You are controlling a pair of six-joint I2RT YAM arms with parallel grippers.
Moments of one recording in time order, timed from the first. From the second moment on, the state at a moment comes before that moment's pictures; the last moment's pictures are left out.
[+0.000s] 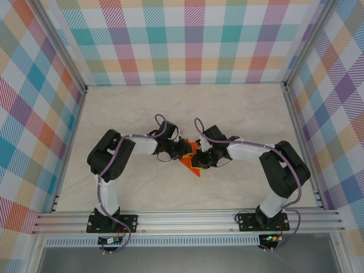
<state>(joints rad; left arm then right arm) -0.57 1.97 1.03 0.02 0.62 -0.94 0.63 1.68 0.89 -0.35 -0.59 0.61</state>
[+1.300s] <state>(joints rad) -0.57 1.97 1.03 0.02 0.62 -0.94 0.65 1.71 0.85 -0.36 -0.53 0.61</state>
